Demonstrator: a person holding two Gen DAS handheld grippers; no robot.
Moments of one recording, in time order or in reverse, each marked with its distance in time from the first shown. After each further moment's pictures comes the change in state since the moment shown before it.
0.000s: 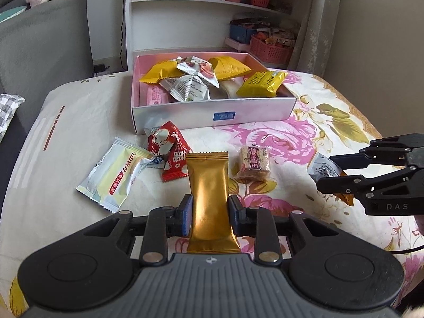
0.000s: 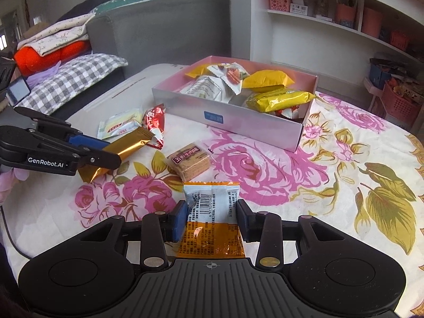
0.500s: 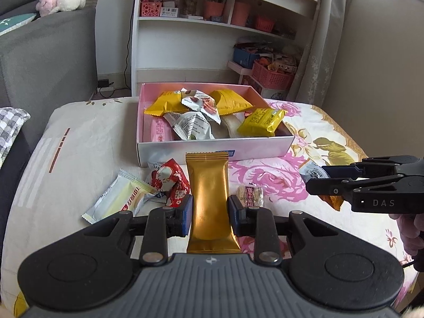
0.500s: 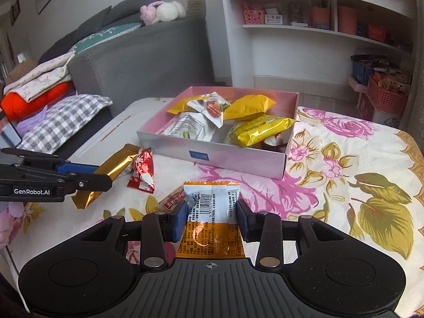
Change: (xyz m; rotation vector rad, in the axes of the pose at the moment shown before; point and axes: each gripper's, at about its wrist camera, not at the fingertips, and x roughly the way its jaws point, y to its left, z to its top) left arm -0.010 0.004 0.025 -0.054 -0.090 -0.006; right arm -0.004 -0.016 0.029 0.148 -0.084 -0.011
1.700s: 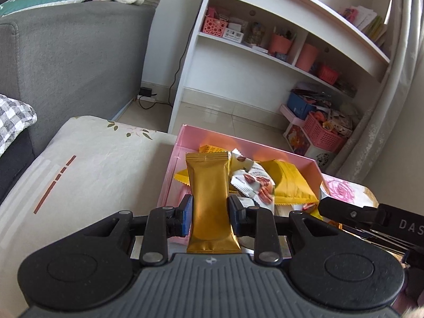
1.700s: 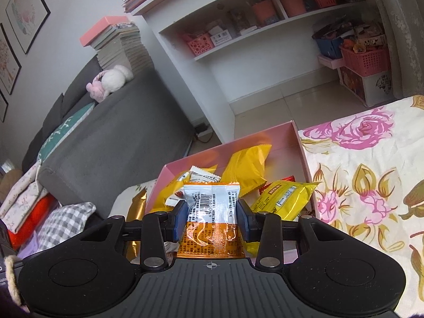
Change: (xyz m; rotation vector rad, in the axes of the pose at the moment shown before) left arm 0.076 0.033 0.066 -0.272 -0.125 0.143; right arm 0.080 -0.035 0.074 0.420 -0.159 0.042
